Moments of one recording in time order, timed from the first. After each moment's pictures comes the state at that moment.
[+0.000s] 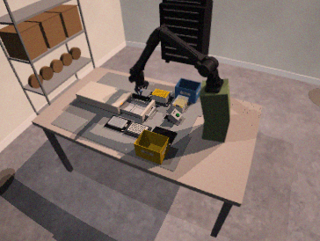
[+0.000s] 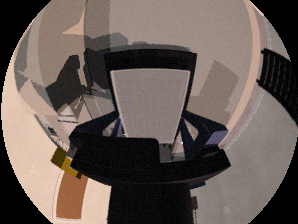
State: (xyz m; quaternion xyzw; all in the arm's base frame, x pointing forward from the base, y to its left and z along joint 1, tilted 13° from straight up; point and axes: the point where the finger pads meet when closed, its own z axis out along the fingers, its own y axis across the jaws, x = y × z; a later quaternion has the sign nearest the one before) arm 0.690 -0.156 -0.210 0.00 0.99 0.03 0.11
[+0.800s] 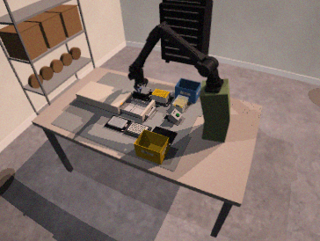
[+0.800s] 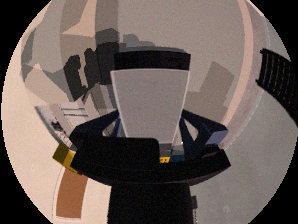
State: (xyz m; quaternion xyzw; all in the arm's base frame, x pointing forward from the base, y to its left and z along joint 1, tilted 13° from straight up) arm 0.685 -0.155 -0.184 0.00 0.99 0.03 0.11
